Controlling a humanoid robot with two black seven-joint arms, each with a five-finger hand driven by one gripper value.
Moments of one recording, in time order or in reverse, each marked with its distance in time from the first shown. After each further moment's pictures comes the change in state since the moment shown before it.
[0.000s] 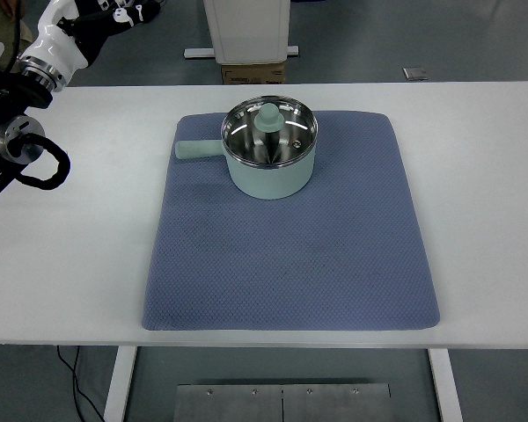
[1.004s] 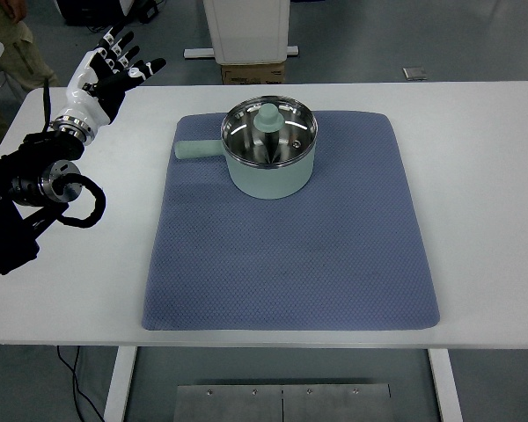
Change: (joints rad) left arm 0.113 -0.171 0.002 0.175 -0.116 0.039 -0.004; right arm 0.000 0.000 0.000 0.000 0.000 0.000 0.000
